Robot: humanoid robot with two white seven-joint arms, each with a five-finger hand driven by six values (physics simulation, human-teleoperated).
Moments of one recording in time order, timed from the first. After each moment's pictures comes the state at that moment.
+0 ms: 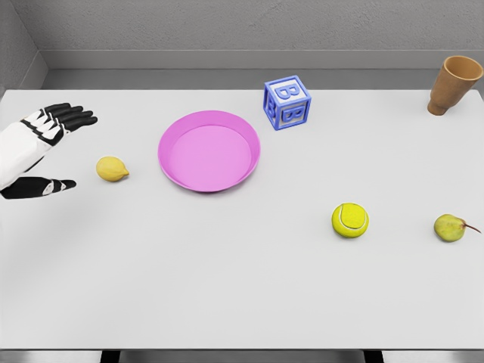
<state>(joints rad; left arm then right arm) 0.04 0.81 0.07 -1.76 -0.32 -0.61 -0.16 -0.04 0.00 -0.33 0.20 0.27 -0.13 -0.04</state>
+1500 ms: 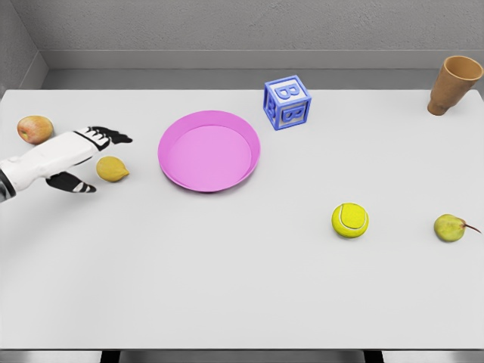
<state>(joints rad) -0.39 0.78 -0.38 -1.30 -0.42 -0.61 -0.30 -0.04 0.00 -0.33 0.20 0.27 -0.13 -0.04</state>
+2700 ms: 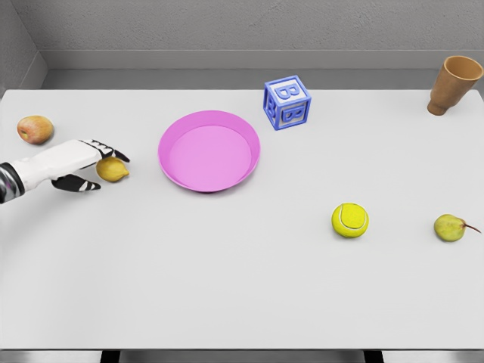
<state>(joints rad) -0.48 0.75 -0.47 -1.15 -0.46 -0.61 -0.35 -0.04 0.00 -0.33 0.20 0.27 -0.13 -0.04</state>
